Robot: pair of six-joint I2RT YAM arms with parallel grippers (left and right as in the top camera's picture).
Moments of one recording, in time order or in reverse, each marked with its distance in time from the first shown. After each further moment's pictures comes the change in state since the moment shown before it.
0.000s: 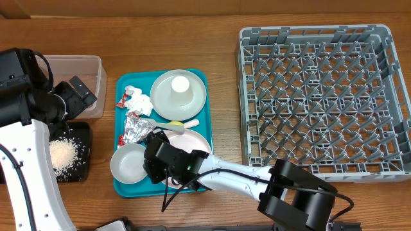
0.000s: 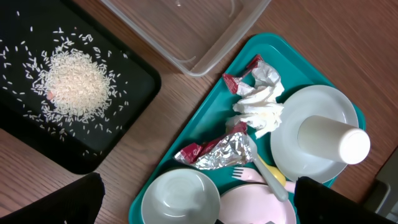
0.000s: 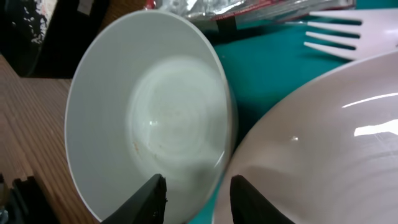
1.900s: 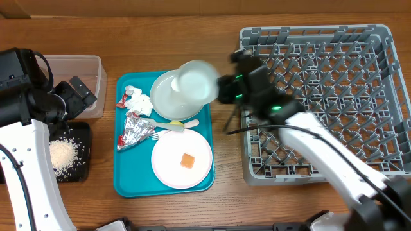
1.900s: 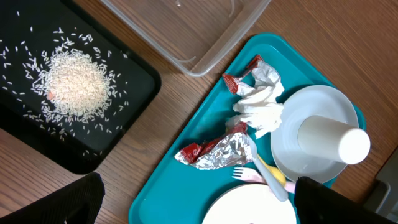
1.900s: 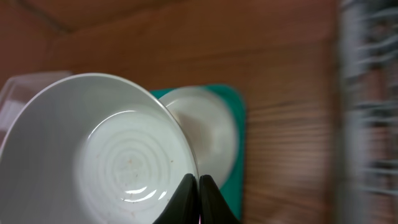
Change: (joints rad) left arm 0.000 0.000 0.000 0.000 0.000 0.000; right arm -0.627 -0.416 0.001 -0.203 0.019 -0.153
